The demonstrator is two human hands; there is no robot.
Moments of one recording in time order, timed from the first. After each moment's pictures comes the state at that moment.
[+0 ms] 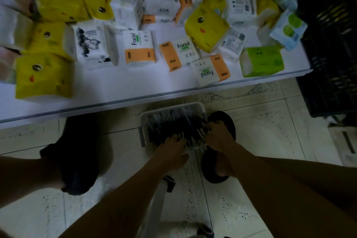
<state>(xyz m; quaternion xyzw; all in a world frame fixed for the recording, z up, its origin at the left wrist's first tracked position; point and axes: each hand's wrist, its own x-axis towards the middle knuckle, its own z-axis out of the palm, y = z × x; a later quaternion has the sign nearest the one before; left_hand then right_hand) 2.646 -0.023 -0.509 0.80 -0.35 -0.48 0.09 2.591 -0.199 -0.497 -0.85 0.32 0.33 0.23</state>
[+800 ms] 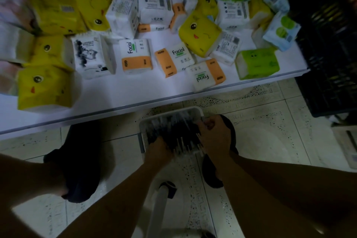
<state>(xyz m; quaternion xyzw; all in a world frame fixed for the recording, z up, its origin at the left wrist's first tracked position) 2.660 -0.012 -0.520 0.86 -0.08 -0.45 0.22 2.600 -0.164 -0.467 -0.79 0.48 -0.05 0.38</state>
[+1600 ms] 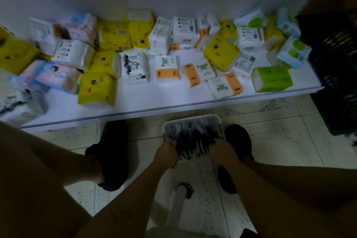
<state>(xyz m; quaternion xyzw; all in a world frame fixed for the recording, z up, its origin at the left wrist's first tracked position) 2.660 0.037 -0.461 0.81 0.05 -0.44 0.38 2.592 -0.133 -0.457 -0.79 0.46 0.31 0.29</state>
